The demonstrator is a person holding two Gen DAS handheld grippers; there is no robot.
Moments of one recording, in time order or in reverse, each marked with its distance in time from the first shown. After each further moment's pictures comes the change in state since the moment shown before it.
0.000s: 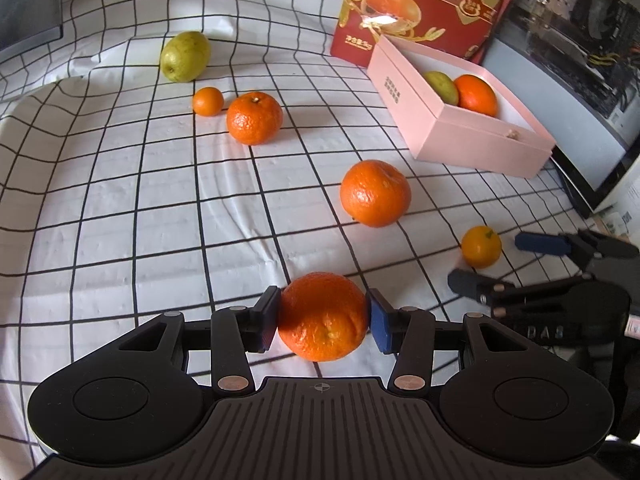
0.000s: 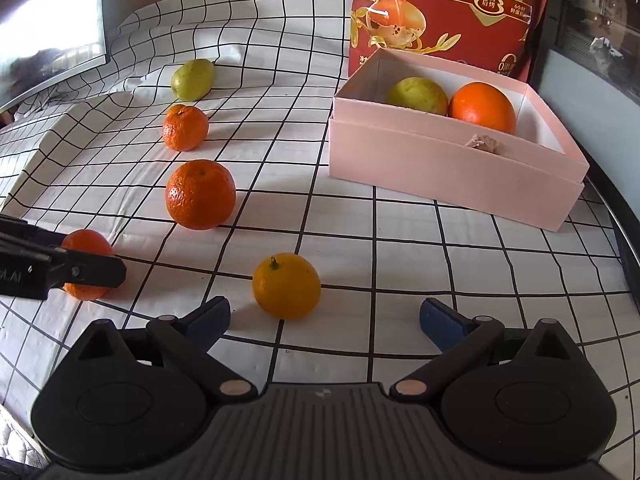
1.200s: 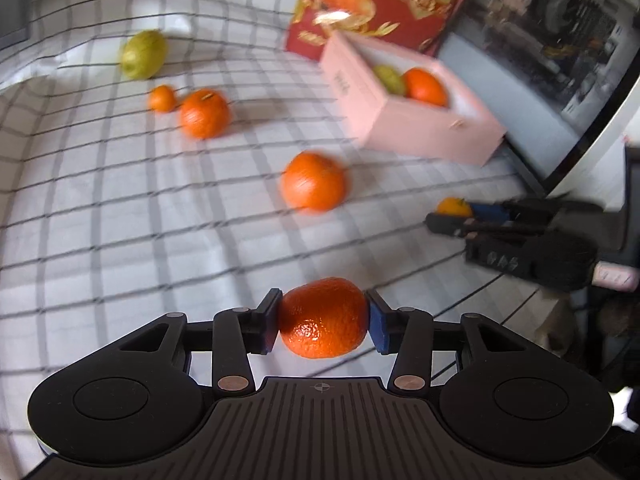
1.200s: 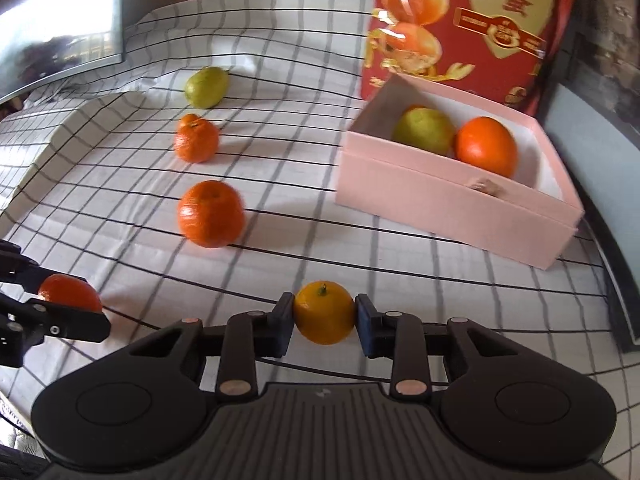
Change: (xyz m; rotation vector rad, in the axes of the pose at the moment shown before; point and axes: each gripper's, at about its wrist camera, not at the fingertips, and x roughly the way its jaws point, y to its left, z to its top) left arm -0.015 -0.016 0.008 0.000 0.019 -0.158; right arm -0.015 -0.013 0.015 -0.060 -0.016 -0.014
